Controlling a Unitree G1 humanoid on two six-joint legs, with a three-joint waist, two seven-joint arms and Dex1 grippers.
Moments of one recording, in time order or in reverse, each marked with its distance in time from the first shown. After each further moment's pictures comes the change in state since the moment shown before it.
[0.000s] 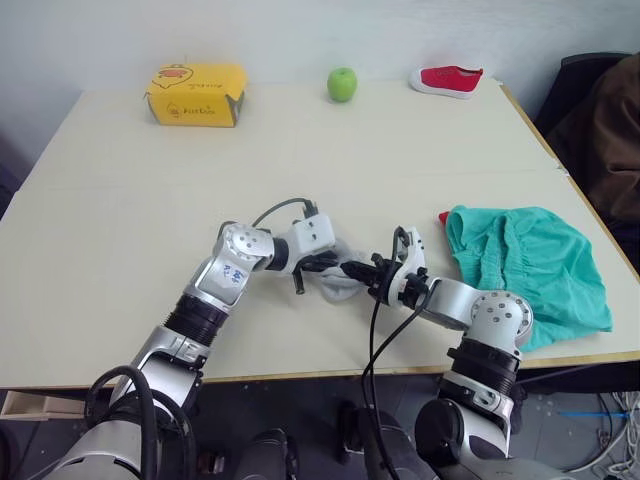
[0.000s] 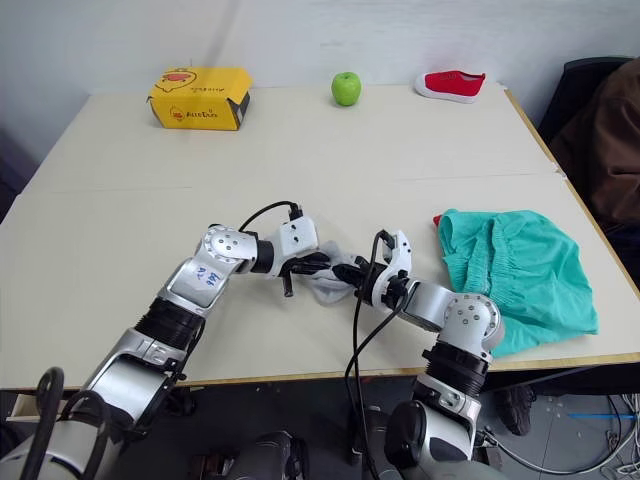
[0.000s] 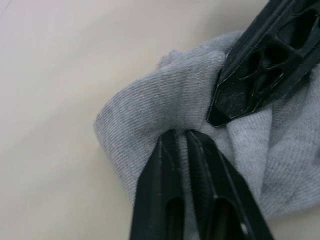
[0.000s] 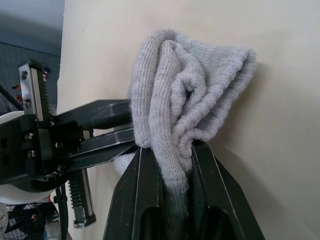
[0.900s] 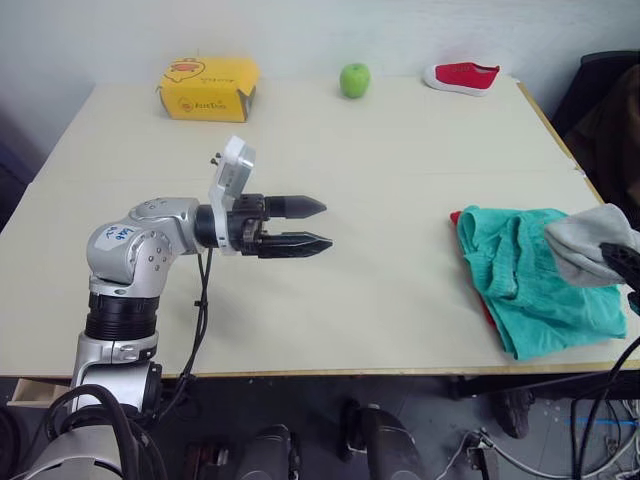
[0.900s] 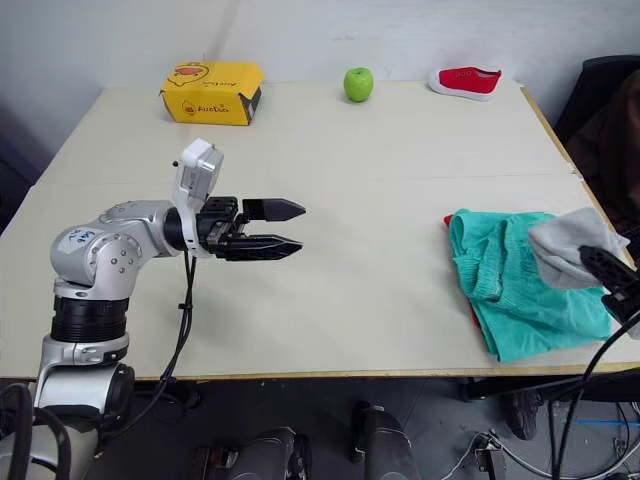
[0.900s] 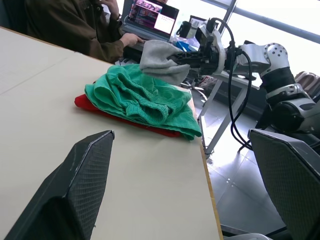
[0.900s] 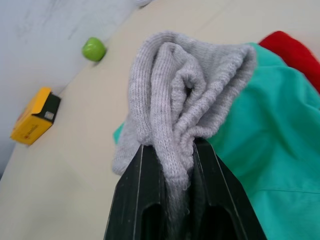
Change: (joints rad) left arm 0.002 0.142 0.367 -0.291 -0.678 0.481 -0.206; right arm 0.409 -0.816 -0.466 0.086 0.572 -0.246 -0.036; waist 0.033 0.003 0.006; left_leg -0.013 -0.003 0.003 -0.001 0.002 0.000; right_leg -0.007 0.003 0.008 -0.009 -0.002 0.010
